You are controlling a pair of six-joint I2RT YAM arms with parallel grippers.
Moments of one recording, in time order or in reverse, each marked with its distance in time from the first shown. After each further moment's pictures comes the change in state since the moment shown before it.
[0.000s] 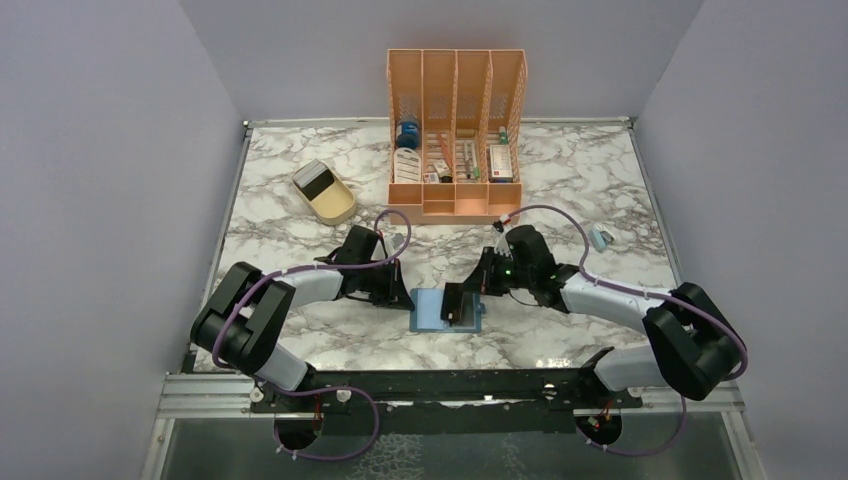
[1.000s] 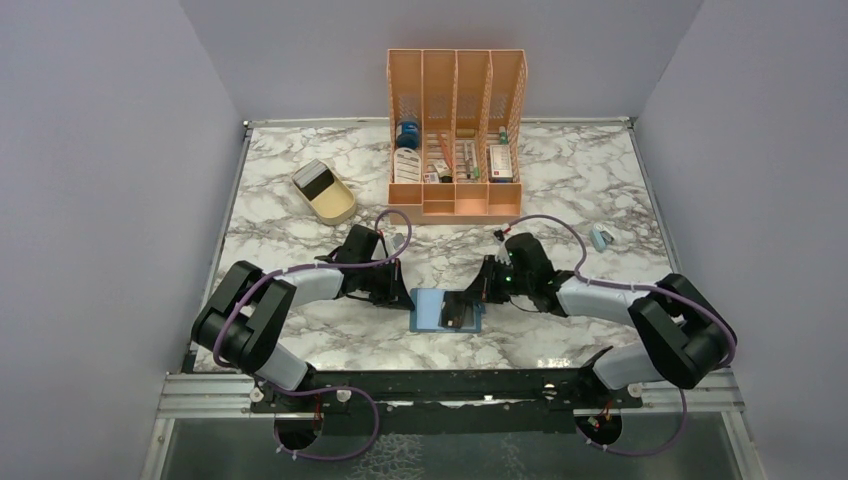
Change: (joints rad) left arm -0.001 0.007 0.010 -0.013 0.000 0.003; right arm -0.012 0.058 -0.070 0.083 -0.014 0.031
